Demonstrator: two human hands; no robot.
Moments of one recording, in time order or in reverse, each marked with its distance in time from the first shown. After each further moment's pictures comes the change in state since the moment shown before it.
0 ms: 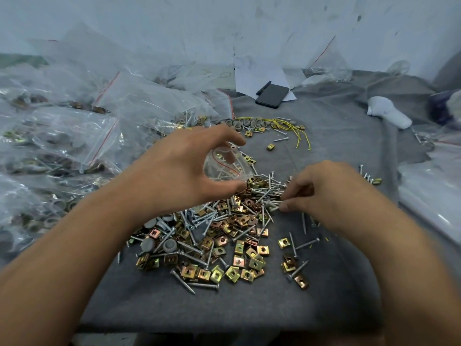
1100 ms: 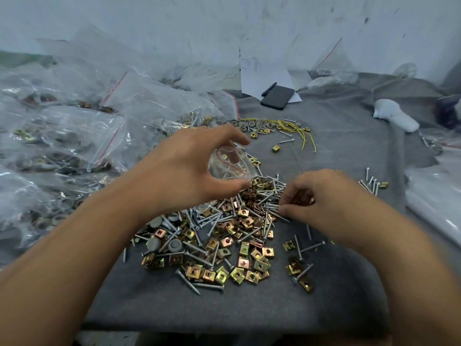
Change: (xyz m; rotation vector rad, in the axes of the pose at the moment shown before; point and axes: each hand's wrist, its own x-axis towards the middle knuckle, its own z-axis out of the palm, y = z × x) left_hand 0.000 -0.001 -0.001 -0.034 0.009 -0.032; right_hand -0.007 -0.011 0.002 0.014 -0.080 -0.067
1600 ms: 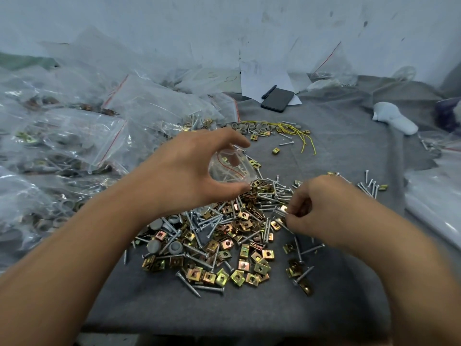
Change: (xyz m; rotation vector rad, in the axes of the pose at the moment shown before) left_hand 0.000 0.000 0.000 0.000 -0.015 -0.003; right_hand -0.003 -0.007 -0.002 -0.129 -0.061 0.106
